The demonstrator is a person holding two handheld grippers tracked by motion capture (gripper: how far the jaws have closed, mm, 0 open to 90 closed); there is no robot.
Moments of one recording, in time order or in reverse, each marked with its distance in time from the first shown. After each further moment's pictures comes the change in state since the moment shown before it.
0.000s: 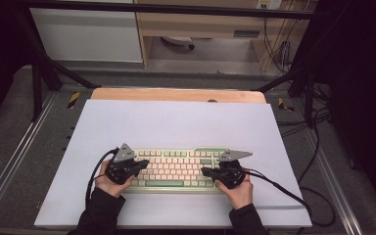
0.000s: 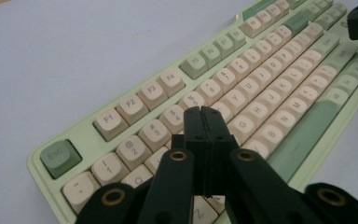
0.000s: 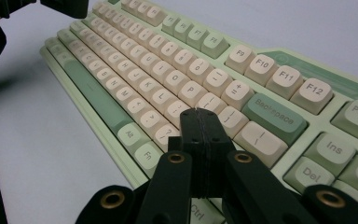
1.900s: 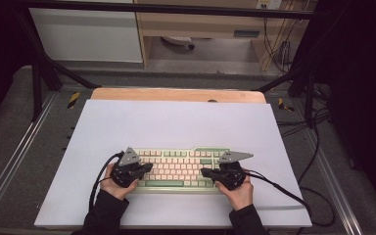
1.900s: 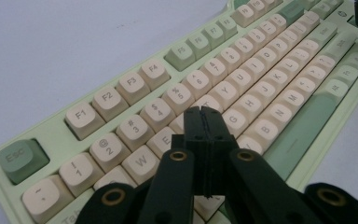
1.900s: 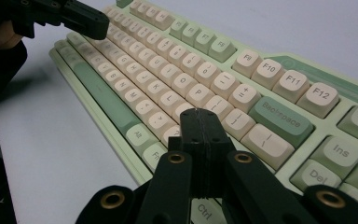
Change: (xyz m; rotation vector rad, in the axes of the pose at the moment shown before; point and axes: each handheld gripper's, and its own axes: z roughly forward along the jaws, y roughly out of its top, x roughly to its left) left arm -0.007 -0.013 0.009 0.001 -0.022 0.006; right arm 0.003 -0.001 -0.002 -0.024 0.016 -0.014
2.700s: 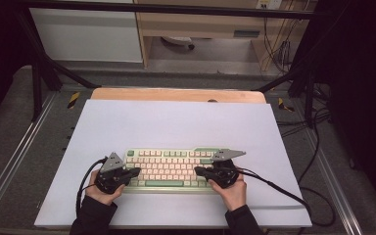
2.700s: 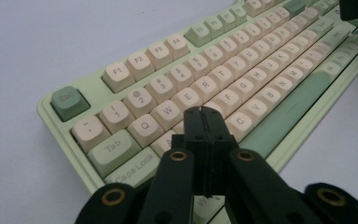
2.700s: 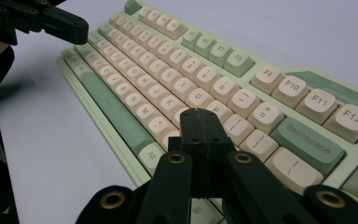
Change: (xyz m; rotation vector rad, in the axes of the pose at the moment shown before) left arm 0.012 -0.024 -0.030 -0.028 0.008 -0.049; right arm 0.010 0.011 0.013 0.004 0.010 -0.001
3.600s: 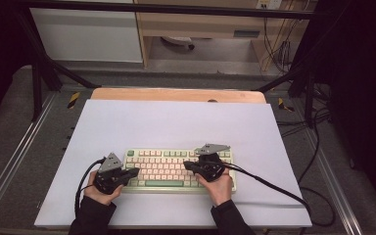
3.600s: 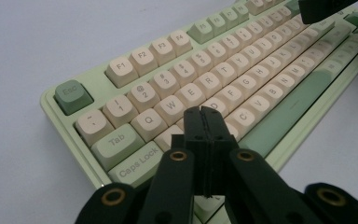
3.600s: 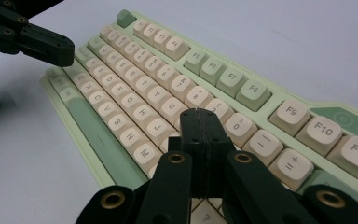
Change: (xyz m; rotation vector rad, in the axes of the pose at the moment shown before) left arm 0.002 -0.002 0.000 0.001 -0.006 -0.007; right arm 0.009 0.020 0.034 0.007 -0.031 0.006
